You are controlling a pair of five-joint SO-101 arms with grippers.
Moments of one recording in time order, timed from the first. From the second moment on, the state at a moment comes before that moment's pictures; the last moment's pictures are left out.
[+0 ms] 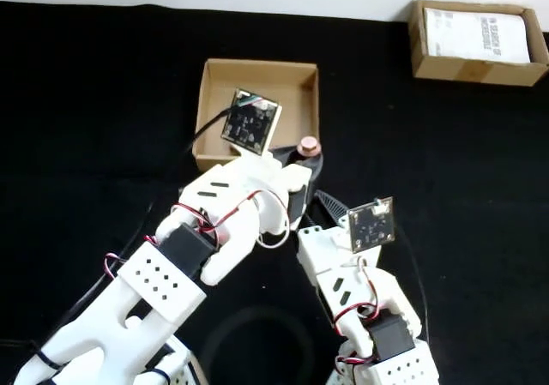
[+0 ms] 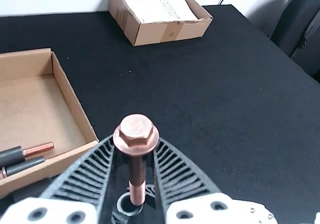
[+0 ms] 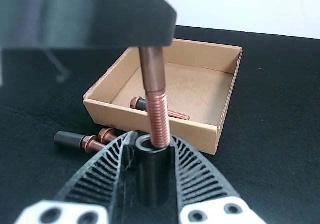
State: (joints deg) left arm 33.7 -45.4 47.8 24.5 18.5; right arm -28.0 -104.2 94.5 32.2 -4.2
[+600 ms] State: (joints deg) left arm 33.8 -45.4 51.6 24.1 15.9; right arm -28.0 -104.2 94.5 32.2 -4.2
